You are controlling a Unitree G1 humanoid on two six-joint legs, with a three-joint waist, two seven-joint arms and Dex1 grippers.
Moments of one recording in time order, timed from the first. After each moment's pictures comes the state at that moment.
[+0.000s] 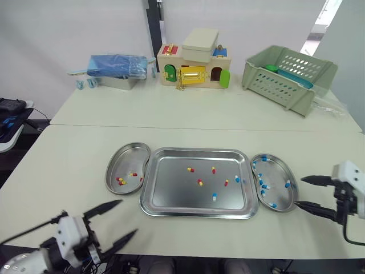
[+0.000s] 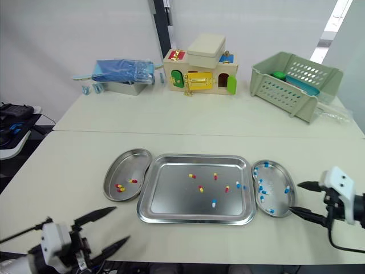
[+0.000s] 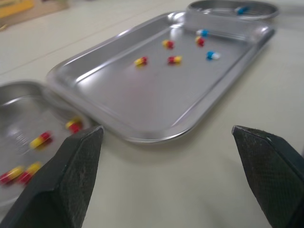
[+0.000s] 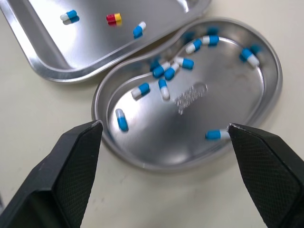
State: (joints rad) left arm 0.55 0.70 0.44 -0.18 -0.58 -0.20 -1.03; right arm 0.28 -0.99 -0.56 -0.22 0.42 0.45 1.30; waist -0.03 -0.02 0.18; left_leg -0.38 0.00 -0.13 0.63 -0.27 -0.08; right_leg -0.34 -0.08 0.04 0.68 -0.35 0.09
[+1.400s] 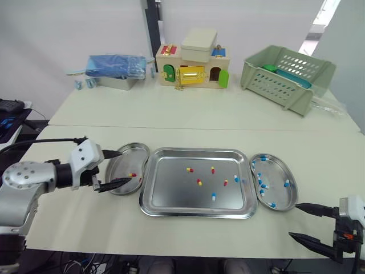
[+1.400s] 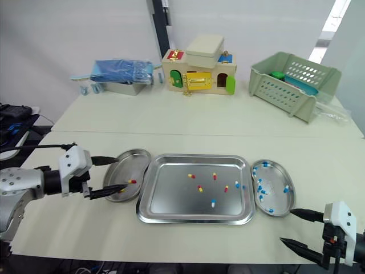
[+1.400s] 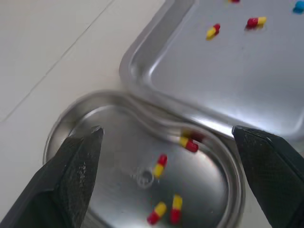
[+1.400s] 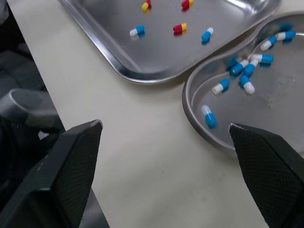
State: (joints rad) left arm -0.23 0.98 0.12 -0.03 -0.35 0.21 -1.16; right arm 0.57 -0.73 -0.57 -0.53 0.55 0.36 1.18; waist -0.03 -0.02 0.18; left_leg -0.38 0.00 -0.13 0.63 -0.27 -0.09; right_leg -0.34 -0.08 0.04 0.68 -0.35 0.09
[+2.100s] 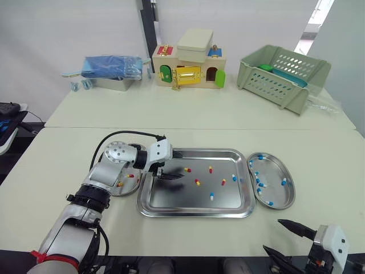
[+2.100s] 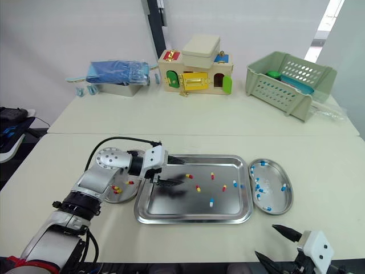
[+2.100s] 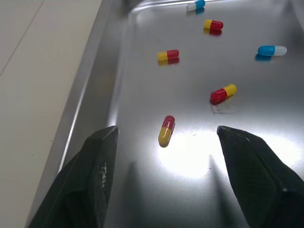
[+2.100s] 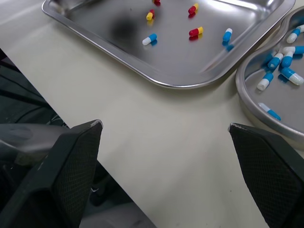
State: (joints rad) left arm -0.67 0.59 -0.28 0.42 -0.09 -0.05 -1.28; right arm 0.80 -0.50 -0.37 -0.72 0.42 0.20 0.92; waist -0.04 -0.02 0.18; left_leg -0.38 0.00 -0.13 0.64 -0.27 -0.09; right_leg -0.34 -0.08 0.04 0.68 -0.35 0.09
